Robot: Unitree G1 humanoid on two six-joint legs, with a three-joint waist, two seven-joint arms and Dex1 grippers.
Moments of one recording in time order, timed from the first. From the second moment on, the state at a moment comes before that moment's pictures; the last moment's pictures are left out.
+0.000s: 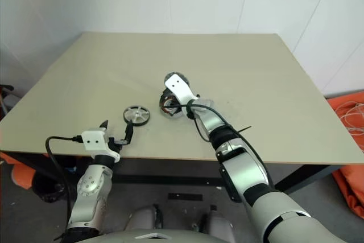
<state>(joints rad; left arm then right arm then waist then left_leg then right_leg) 0.12 0.05 0.09 0.00 -0.13 -0.20 -0.13 -0.89 -0.05 0.23 0.87 -0.13 0.20 0.50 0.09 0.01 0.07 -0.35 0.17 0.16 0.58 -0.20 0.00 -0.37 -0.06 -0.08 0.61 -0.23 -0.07</state>
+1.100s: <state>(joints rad) 0.12 0.05 0.08 0.00 -0.13 -0.20 -0.13 -0.84 -0.06 0.19 0.77 -0.12 0.22 0.51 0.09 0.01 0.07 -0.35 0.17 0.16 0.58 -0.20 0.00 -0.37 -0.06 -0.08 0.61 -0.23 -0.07</state>
